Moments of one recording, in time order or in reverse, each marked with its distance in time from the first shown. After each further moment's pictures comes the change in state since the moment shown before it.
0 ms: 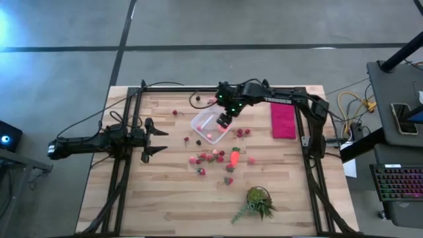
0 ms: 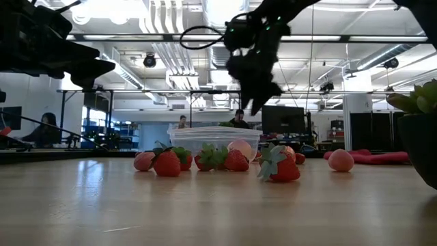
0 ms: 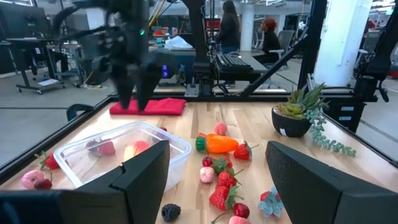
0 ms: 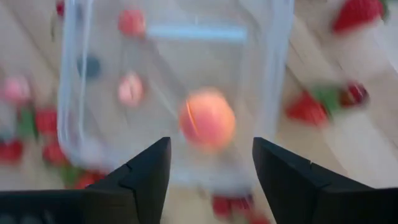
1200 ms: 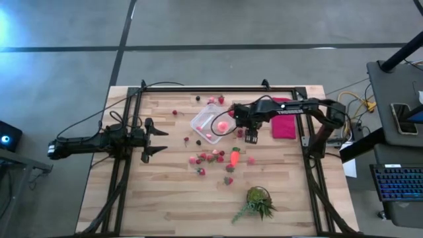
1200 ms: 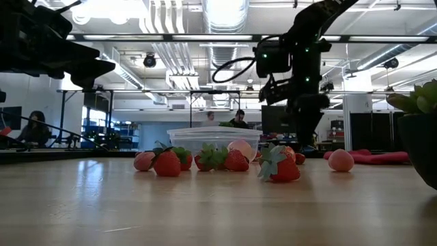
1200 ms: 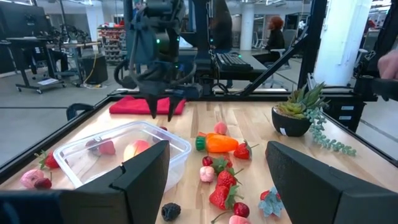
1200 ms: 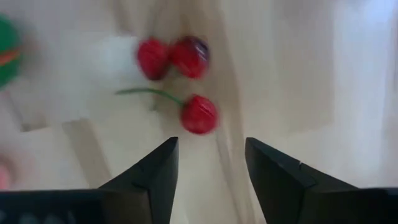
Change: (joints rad) left arm 0.000 -0.001 0.000 -0.001 0.000 0.000; right arm 0.050 -0.179 -0.514 0.145 0.168 -0.397
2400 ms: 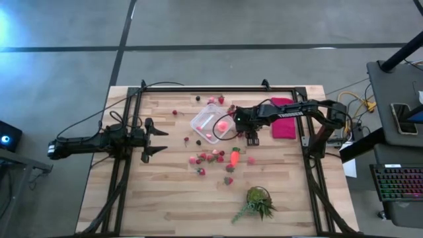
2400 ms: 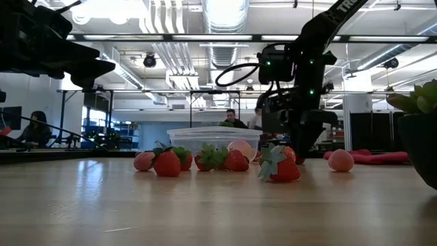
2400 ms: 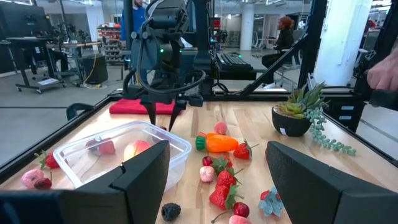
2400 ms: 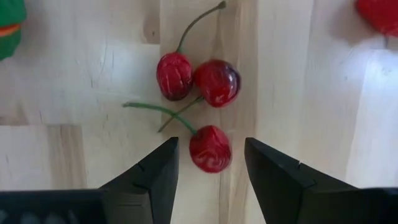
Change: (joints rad) left arm 0.000 0.002 0.000 0.000 0.000 0.000; right arm 0.006 0.000 -0.115 0.213 0.002 -0.196
